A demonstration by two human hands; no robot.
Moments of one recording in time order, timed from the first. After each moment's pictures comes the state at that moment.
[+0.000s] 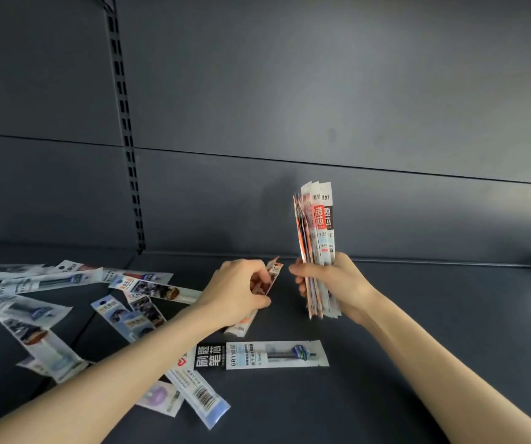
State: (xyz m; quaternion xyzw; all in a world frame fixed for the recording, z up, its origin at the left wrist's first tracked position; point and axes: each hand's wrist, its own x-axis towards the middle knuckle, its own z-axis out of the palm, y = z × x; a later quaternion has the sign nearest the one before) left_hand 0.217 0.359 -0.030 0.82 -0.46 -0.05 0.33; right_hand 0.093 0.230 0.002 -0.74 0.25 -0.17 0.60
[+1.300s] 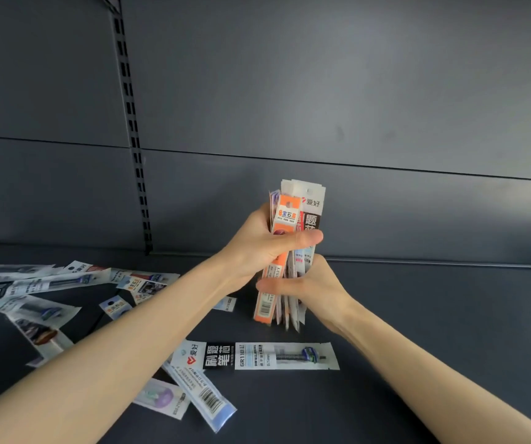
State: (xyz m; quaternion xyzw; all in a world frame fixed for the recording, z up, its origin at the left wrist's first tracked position) left_hand 0.204 0.343 0.034 0.60 -0.44 -0.24 0.63; right_hand 0.114 0.259 -0.007 -0.78 0.11 -0.21 0.58
